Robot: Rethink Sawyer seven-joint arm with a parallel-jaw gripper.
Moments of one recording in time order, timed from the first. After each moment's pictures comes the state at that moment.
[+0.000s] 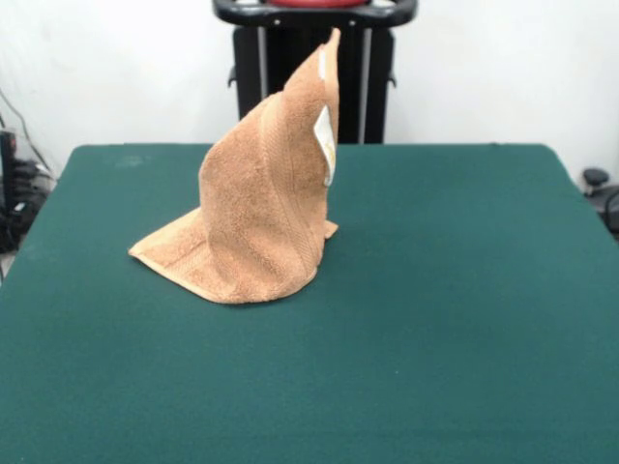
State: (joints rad) arm -0.36 -1.29 0.07 1.94 0.00 0.72 1.41
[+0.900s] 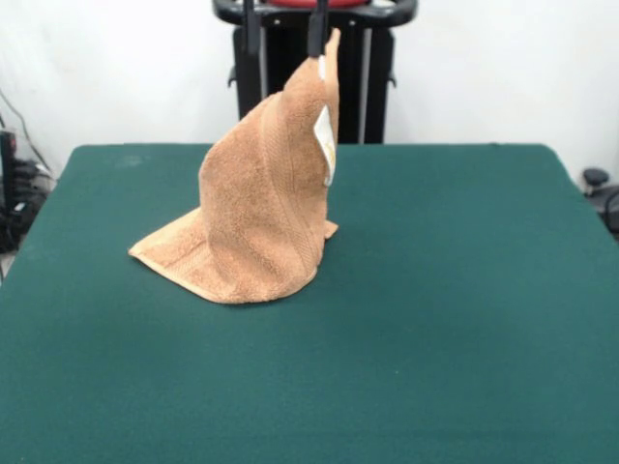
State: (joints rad) arm -0.34 -1.06 0.06 1.93 0.00 0.45 1.41
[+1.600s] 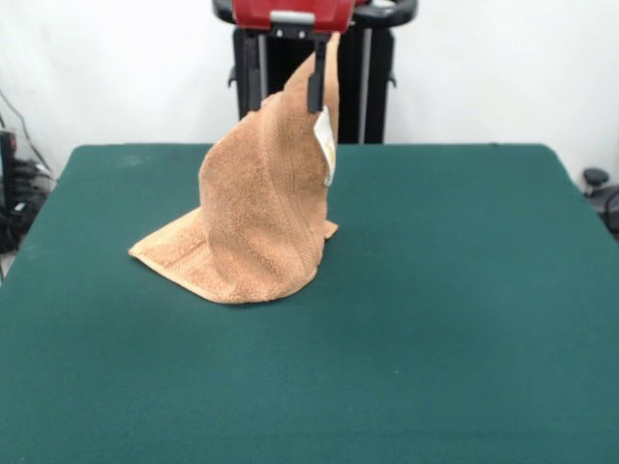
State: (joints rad) arm -0.34 -0.96 0.06 1.93 0.01 0.33 1.41
